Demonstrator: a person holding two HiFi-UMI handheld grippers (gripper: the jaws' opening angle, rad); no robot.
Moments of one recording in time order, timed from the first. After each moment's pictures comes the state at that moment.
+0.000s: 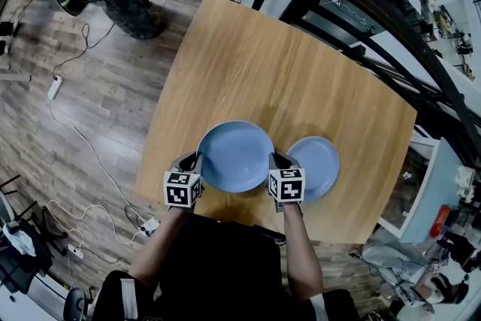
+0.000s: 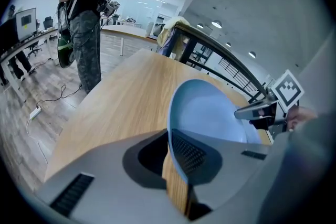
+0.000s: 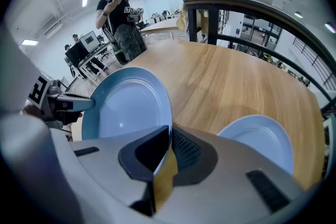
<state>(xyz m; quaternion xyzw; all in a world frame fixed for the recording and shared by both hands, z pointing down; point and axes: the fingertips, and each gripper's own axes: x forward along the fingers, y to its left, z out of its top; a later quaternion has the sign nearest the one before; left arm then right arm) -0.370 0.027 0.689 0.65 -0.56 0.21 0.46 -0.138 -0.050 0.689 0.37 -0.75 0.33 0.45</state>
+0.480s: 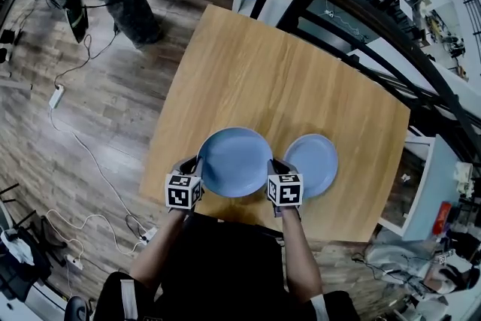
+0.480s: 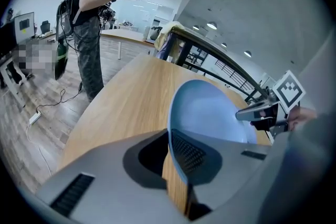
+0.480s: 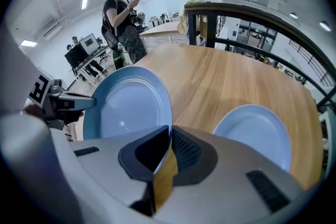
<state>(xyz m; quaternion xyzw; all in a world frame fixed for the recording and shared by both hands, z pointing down) -0.380 0.049 0.676 0.67 -0.56 0.21 0.44 -0.143 -0.016 0.673 0.38 -0.75 0.33 0.43</state>
